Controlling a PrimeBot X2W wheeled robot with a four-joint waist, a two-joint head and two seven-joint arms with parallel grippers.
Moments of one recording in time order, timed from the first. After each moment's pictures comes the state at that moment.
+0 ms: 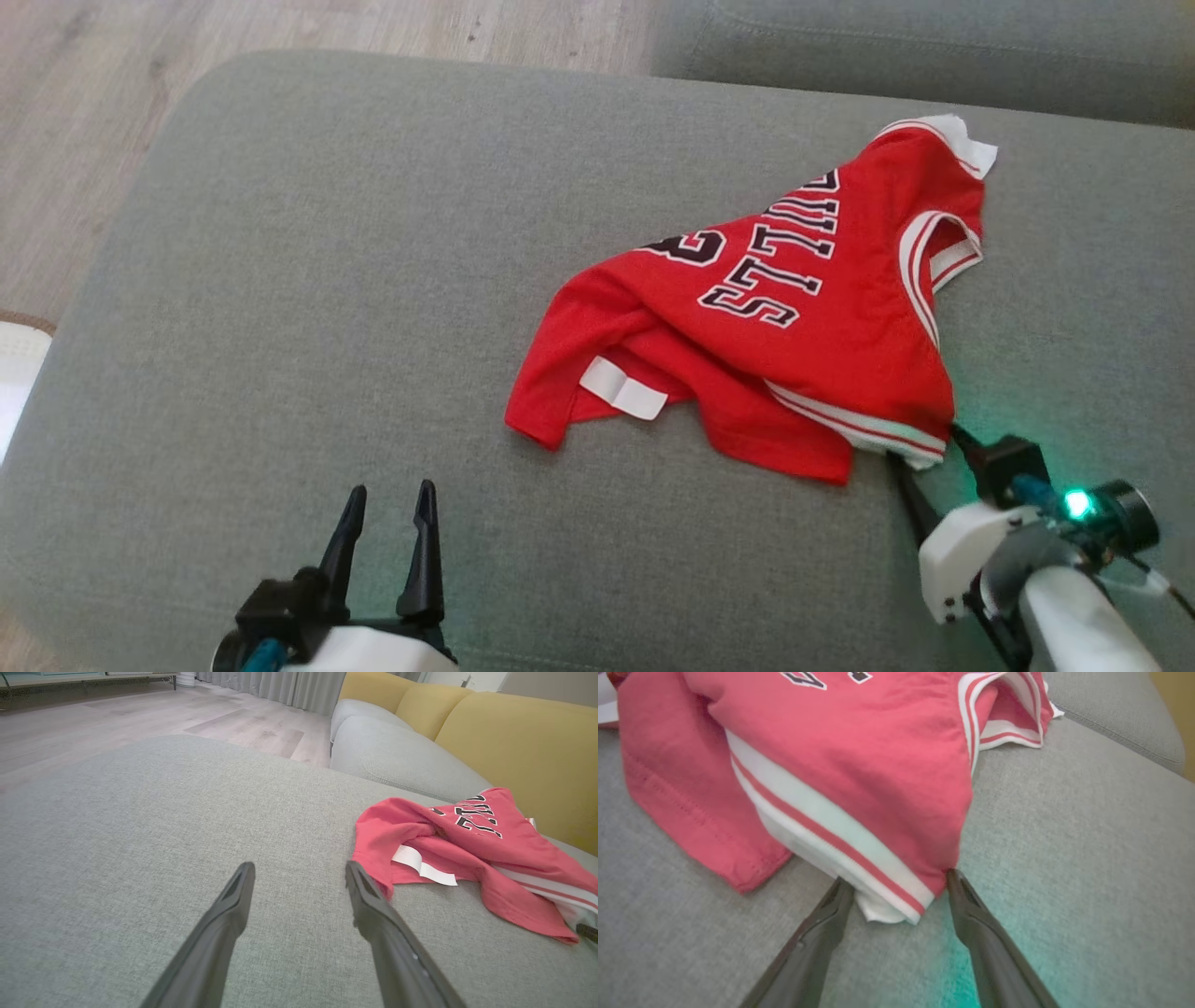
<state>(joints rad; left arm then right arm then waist) 0.02 0.21 -0.46 0.21 -0.56 0.13 -0.24 -0.16 -0.20 0.16 0.57 -0.05 0.12 -0.01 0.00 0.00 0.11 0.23</state>
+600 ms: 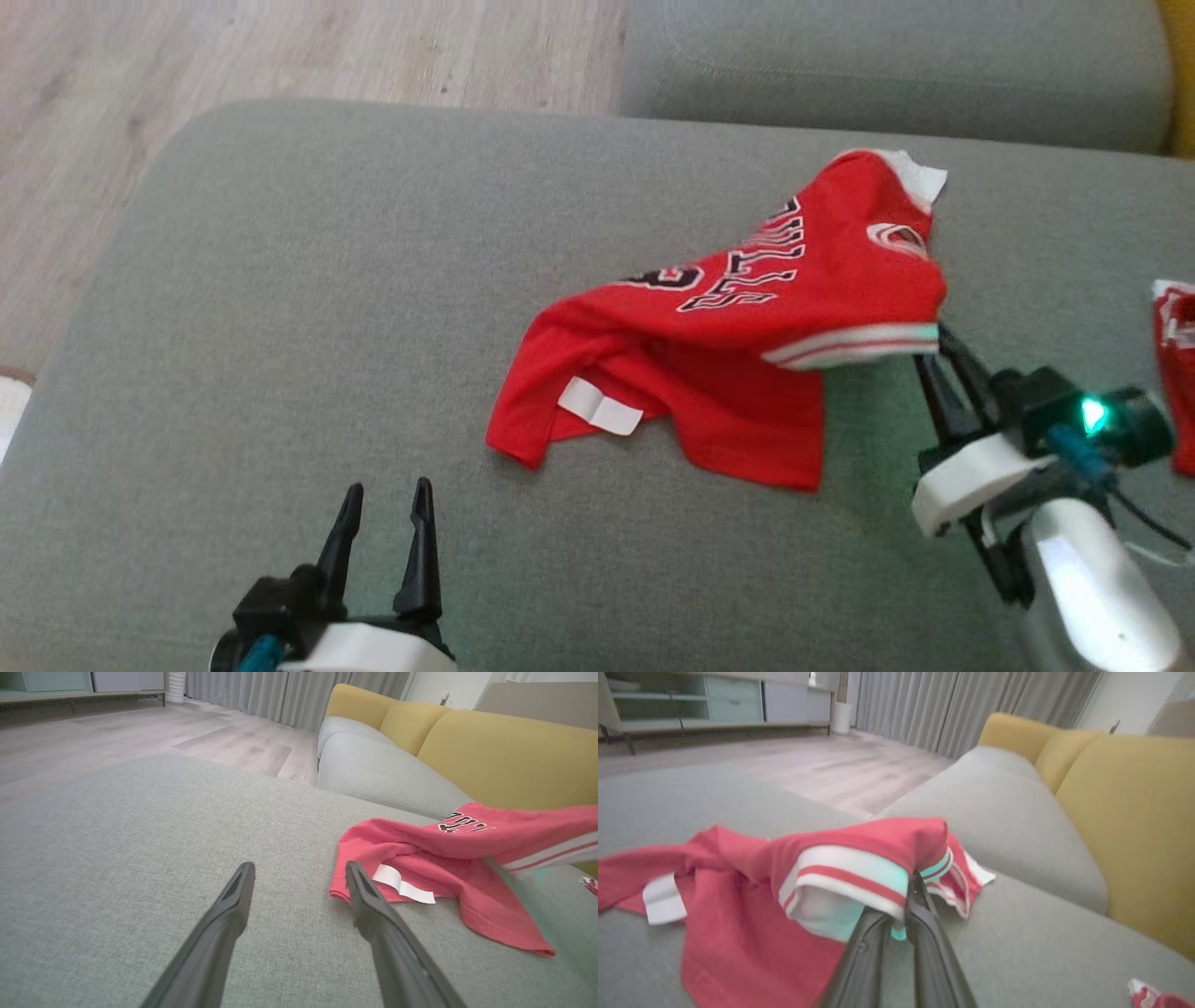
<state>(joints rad) 0.01 0.21 -0.46 0.22 -0.57 0.14 -0.24 -0.22 -0.19 0.15 0.38 -0.04 0.12 -0.14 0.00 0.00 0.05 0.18</state>
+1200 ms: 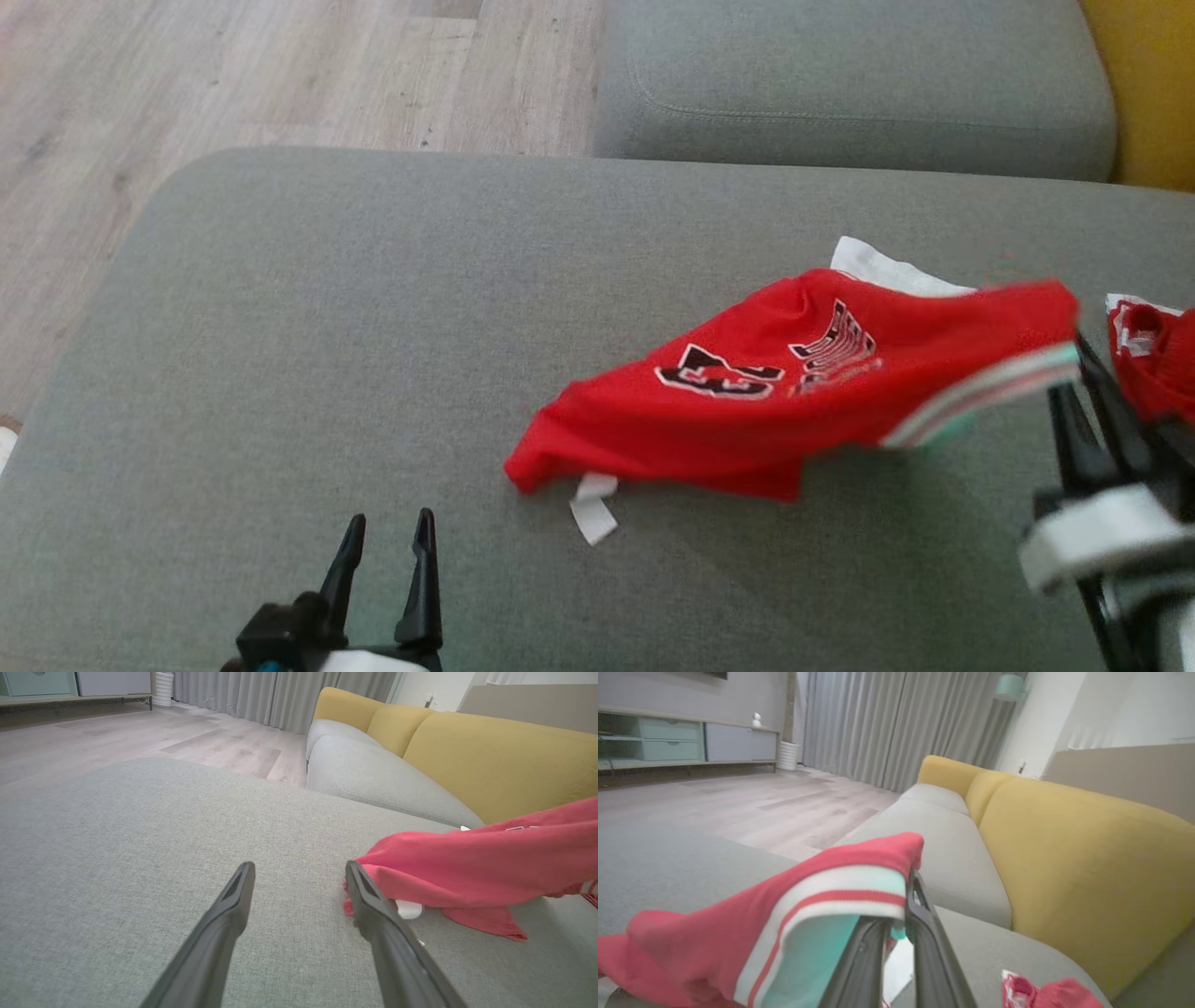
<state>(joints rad) 0.05 0.22 -0.48 0.21 -0.57 0.14 -0.24 0.02 -0.19 -0.03 -0.15 -0.02 0.12 0.09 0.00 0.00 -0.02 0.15</state>
